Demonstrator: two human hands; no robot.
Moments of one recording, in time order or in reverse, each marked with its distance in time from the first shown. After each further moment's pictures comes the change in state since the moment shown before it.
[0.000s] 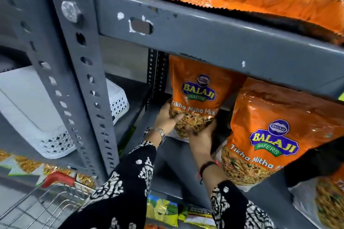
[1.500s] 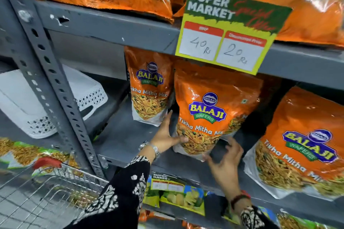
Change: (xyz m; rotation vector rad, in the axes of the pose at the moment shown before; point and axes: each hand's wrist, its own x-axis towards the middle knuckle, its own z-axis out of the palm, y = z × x) left_hand -0.109 0.021 0.101 0.026 -0.262 -0.030; right_hand -0.053 0.098 -0.192 -0.142 0.041 -0.254
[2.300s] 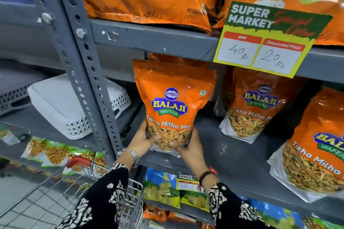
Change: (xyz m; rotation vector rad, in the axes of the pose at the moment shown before) left_hand -0.053 -0.030 -0.110 0.035 0.228 0.026; right_hand -0.010 -0.093 0.110 0.340 -0.372 0.050
